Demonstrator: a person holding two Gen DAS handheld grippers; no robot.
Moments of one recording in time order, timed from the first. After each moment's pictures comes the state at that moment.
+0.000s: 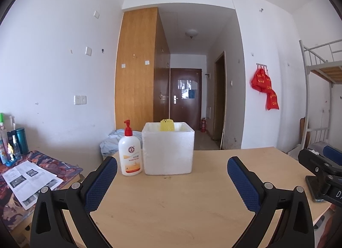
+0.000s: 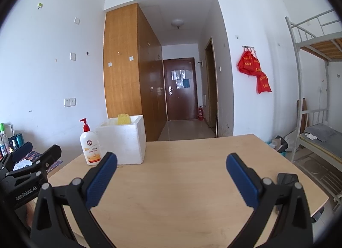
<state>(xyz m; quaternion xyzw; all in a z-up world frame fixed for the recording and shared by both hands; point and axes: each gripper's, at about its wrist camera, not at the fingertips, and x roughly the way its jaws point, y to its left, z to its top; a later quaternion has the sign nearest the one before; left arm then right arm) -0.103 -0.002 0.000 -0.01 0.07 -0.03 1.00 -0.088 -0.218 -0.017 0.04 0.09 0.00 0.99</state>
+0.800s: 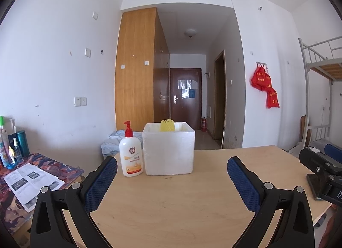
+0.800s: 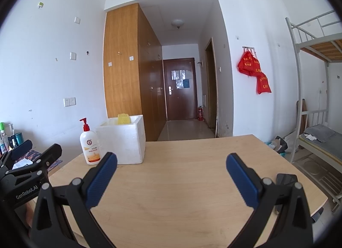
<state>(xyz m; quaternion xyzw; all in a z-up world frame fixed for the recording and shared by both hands) -0.104 -0.001 0.000 -0.01 0.07 -0.03 1.00 -0.089 -0.222 -0.015 0.04 0.09 0.00 0.99</state>
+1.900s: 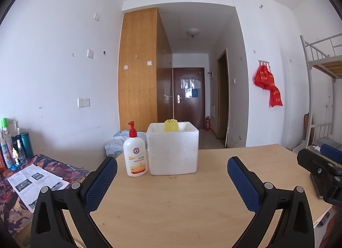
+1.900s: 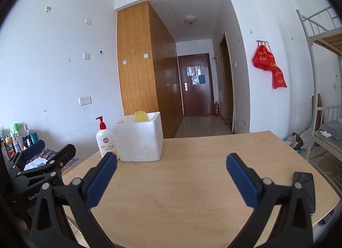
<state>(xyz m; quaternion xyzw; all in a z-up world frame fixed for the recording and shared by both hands) -0.105 0.002 0.001 0.00 0.07 -0.02 1.00 -0.087 -0.217 -0.012 0.05 0.11 0.06 0.99</state>
